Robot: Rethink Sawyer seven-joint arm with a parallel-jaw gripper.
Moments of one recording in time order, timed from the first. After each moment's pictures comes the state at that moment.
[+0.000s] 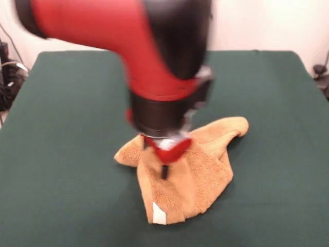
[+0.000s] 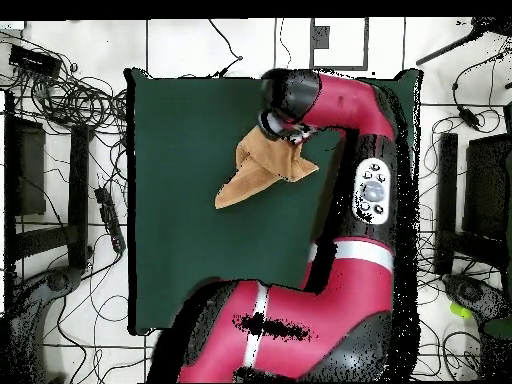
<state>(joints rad) -0.18 -0.14 -0.09 0.69 0.00 1.14 2.51</state>
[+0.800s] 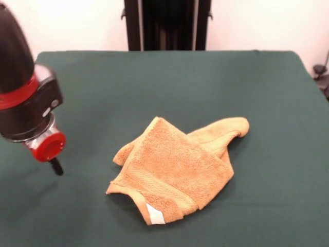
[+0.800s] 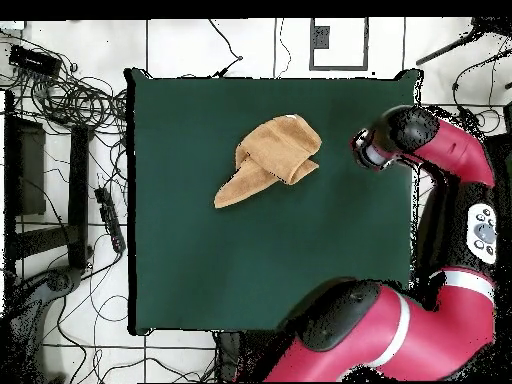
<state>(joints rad) -0.50 -0.10 0.05 0.72 -0.10 1.09 2.02</state>
